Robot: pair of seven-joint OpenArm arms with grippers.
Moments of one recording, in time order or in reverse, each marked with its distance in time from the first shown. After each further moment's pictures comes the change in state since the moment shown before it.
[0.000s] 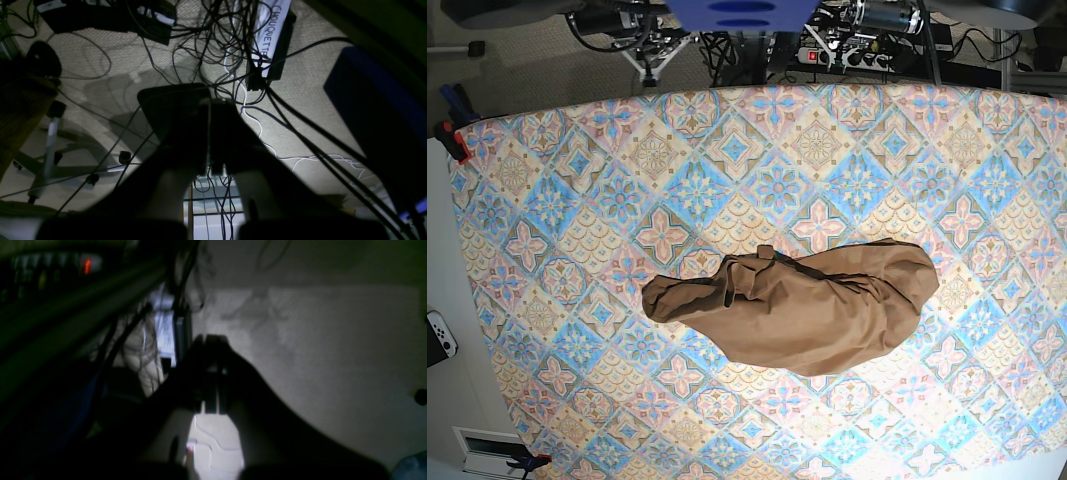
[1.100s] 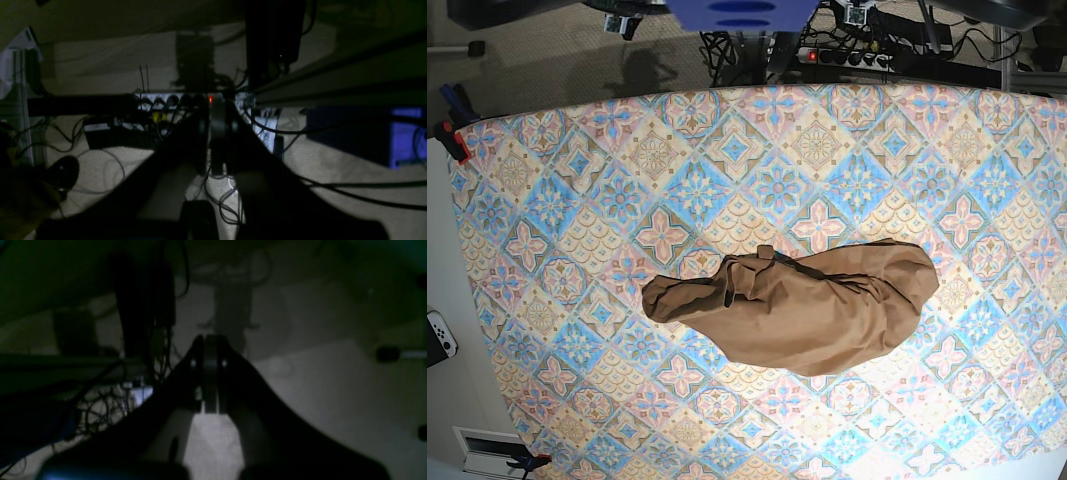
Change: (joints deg) left arm 16.9 -2.9 -0.1 0.2 -0.2 0.0 -60.3; right arm -16.8 1.9 10.7 0.2 -0.4 0.3 49.3
